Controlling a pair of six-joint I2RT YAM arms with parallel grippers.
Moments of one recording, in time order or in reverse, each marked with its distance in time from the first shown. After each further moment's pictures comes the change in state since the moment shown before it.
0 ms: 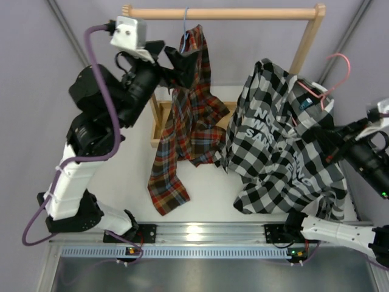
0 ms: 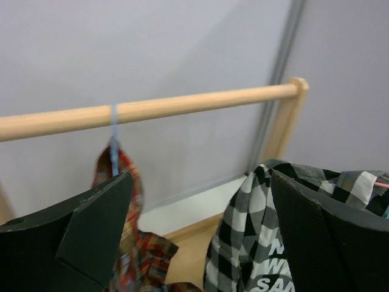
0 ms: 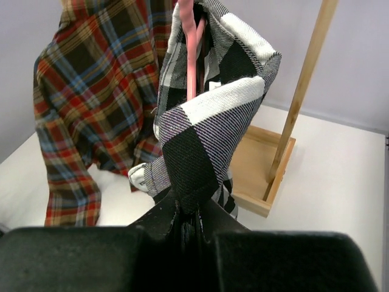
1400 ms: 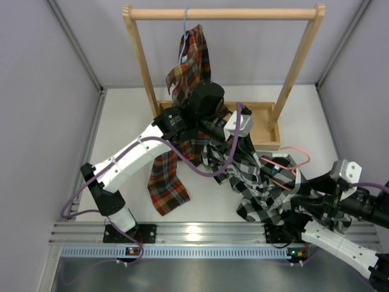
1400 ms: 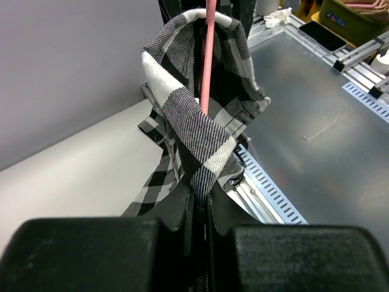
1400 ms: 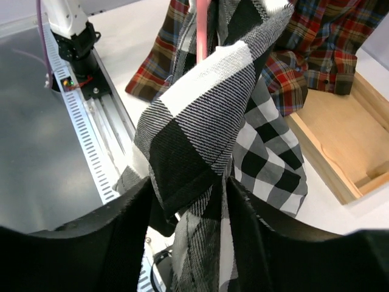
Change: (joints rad) left arm -0.012 0.217 -0.320 -0.152 1.484 0.417; right arm -0.188 -0.272 -0.278 -0.202 -0.774 -0.181
